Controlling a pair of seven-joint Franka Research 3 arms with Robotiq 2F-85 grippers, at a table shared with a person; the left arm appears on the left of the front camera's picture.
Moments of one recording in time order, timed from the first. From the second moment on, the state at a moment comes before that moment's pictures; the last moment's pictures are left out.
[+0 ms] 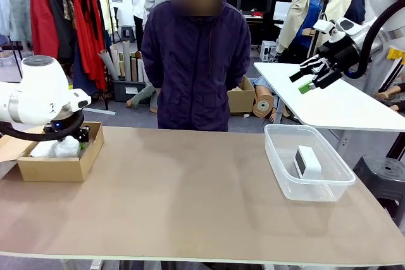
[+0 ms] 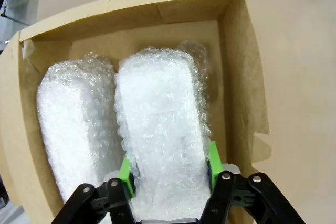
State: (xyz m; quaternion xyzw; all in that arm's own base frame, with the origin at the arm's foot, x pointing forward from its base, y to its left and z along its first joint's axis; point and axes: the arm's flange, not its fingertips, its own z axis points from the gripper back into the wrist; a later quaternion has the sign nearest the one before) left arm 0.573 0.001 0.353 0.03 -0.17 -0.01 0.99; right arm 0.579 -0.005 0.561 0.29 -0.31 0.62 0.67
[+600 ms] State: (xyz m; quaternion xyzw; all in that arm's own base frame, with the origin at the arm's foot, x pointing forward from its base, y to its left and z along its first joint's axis) left arm 0.573 -0.005 0.380 0.02 -0.19 -0.01 0.98; right arm 0.579 -0.005 0.561 0.29 -0.31 0.62 0.67
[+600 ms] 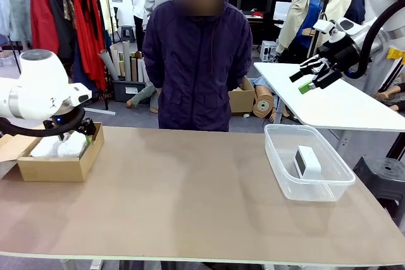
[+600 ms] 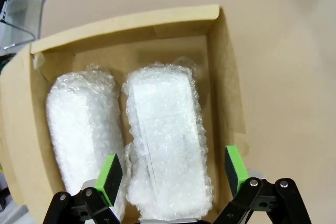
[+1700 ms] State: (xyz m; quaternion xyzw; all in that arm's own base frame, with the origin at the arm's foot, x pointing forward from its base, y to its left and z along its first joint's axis) left arm 0.561 -0.022 0.395 -0.01 -0.15 -0.07 0.99; right arm 0.579 -0.004 0.561 0.29 -0.31 0.62 0.67
